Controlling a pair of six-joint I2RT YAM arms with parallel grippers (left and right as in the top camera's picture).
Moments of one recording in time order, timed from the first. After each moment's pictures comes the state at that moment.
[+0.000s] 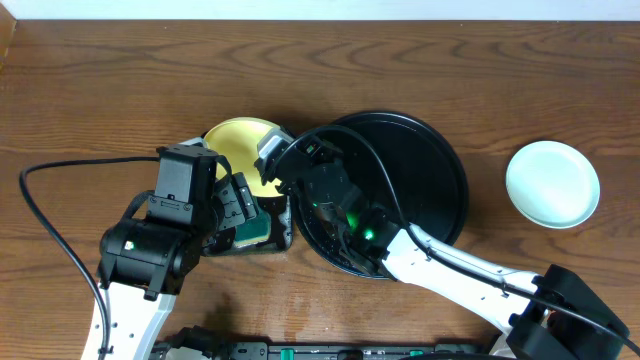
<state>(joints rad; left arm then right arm) -0.25 1.01 1.09 -1.07 -0.08 -0.54 0.95 1.63 0.99 0.45 0.39 -0.46</state>
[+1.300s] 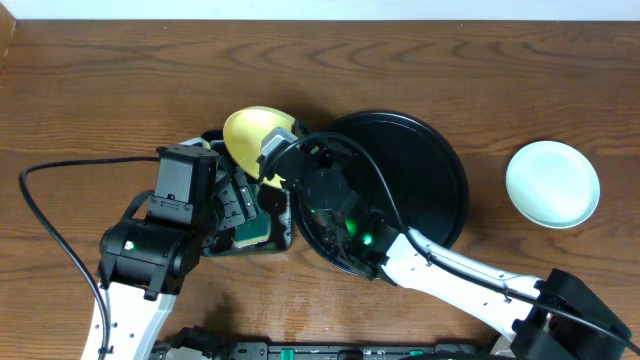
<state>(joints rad) -0.25 1.01 1.09 -1.07 -0.08 -0.54 0.97 1.62 0.99 0.45 0.60 -0.53</state>
